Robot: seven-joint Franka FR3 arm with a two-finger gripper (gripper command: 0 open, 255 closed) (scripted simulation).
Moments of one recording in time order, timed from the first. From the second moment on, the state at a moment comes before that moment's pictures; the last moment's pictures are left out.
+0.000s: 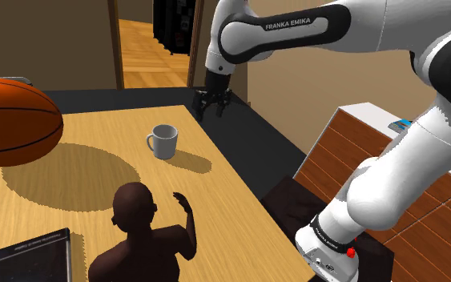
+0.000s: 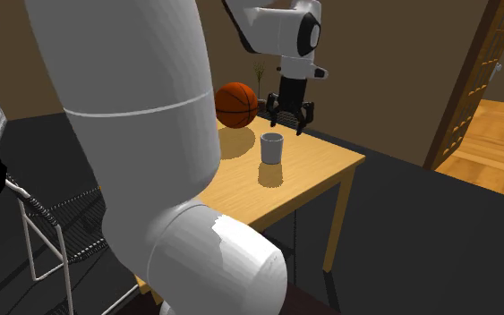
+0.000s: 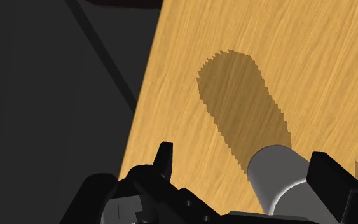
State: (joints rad) arm 0.06 -0.07 0.16 -2.06 0.10 1.95 0.20
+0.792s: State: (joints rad) arm 0.12 0.33 0.19 -1.75 0.02 2.02 0.33
